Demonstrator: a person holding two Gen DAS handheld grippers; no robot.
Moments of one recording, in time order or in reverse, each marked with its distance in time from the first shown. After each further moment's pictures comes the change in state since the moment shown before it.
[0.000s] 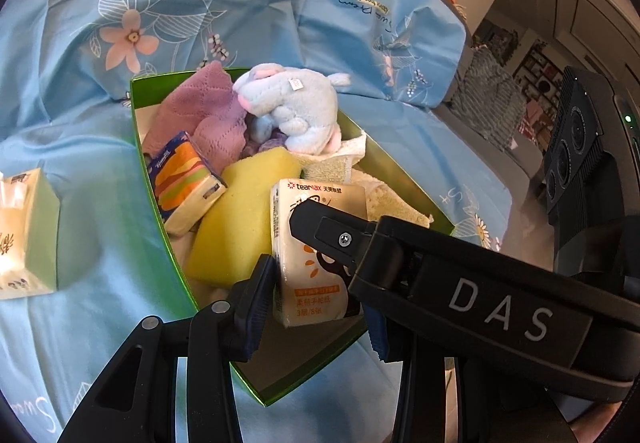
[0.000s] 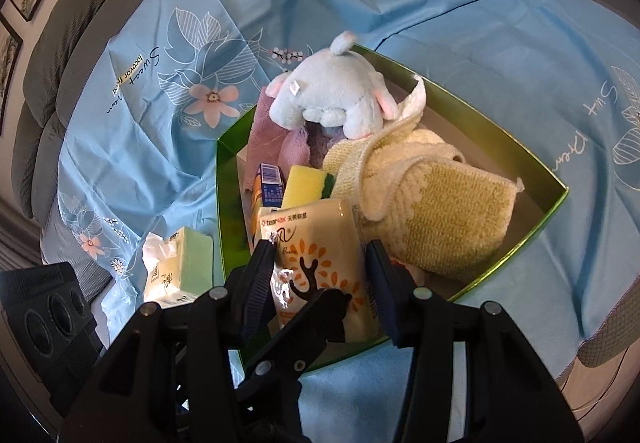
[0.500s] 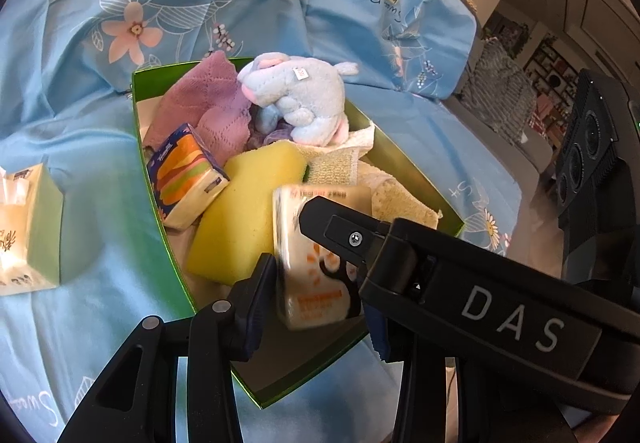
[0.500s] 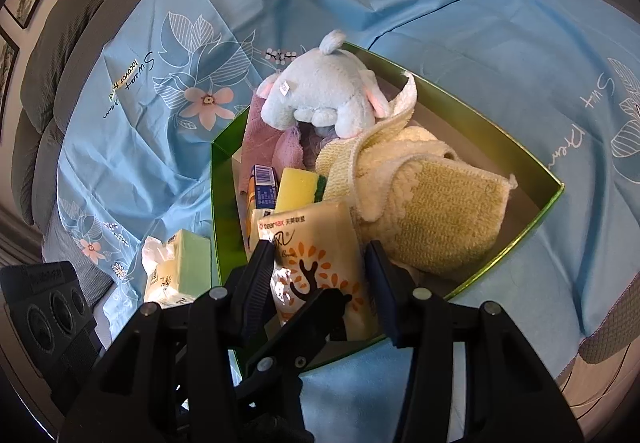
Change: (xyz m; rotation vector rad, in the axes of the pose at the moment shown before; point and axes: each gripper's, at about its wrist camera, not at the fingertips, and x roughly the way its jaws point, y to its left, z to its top) left arm 0.005 -0.002 0.002 -0.007 0.041 0.039; right arm 0.000 -0.003 -0.001 0.024 0.002 -0.002
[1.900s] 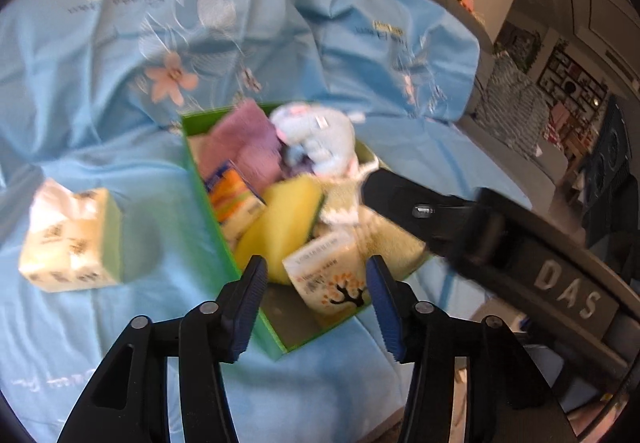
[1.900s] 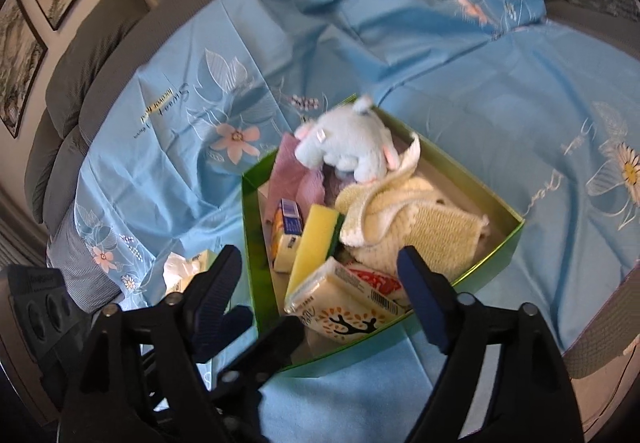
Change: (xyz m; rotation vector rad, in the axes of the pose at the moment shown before) left arm -0.063 -0.008 0.001 0.021 -0.122 0.121; right arm -0.055 0.018 -0.004 -0.066 -0.188 0.036
